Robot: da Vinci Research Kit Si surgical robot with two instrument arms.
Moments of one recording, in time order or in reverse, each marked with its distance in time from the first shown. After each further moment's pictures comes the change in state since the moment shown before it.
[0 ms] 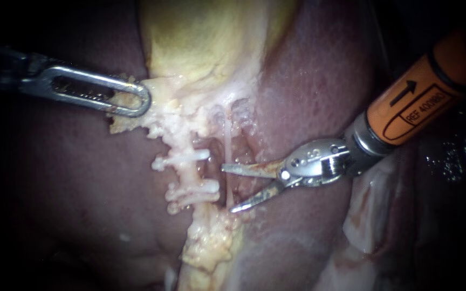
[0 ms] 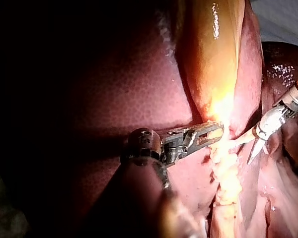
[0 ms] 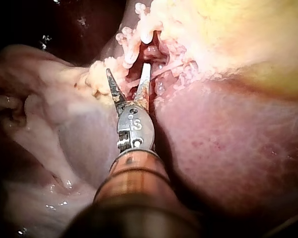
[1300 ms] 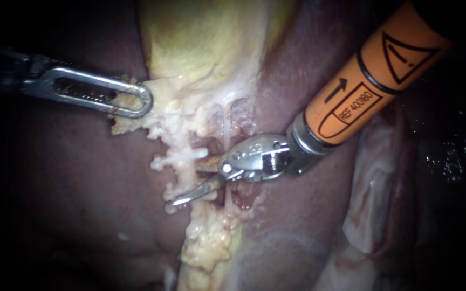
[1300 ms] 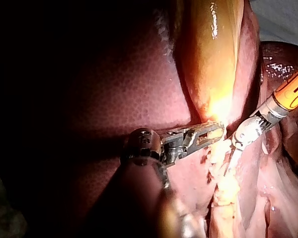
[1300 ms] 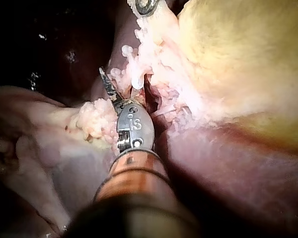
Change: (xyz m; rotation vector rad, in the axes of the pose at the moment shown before) right arm 0.005 0.003 0.008 0.050 0.126 0.044; left arm 0.000 0.000 0.000 -0.001 -0.001 0.001
